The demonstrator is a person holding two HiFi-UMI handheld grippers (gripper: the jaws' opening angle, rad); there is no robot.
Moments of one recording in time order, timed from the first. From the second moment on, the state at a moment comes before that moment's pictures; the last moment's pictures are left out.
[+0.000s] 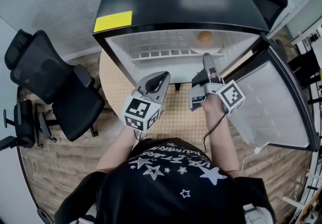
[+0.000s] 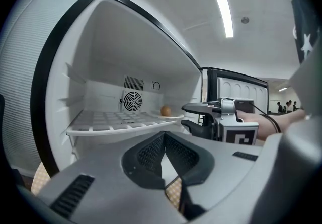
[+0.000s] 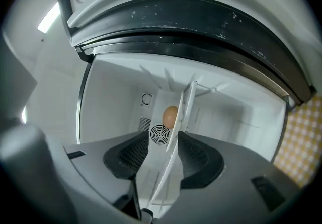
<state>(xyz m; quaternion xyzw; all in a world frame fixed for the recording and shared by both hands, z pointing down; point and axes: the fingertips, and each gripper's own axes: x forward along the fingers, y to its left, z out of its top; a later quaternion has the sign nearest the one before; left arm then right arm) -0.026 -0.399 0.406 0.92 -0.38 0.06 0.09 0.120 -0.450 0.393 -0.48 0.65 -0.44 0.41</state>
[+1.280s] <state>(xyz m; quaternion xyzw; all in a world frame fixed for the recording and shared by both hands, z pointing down) -0.025 -0.410 0.417 0.92 -0.36 0.03 0.11 0.126 -0.463 0.407 -0.47 0.55 -0.52 0.46</state>
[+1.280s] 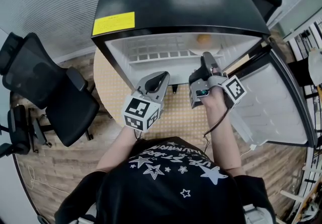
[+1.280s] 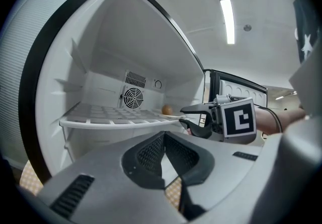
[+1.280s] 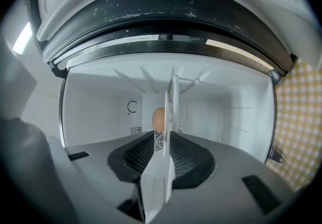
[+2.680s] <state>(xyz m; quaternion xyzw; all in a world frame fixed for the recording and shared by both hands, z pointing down) -0.031 -0.397 0.422 0.92 -0.36 0.04 0.11 0.136 -0.456 0.412 -0.48 0.56 -0.50 0.46</state>
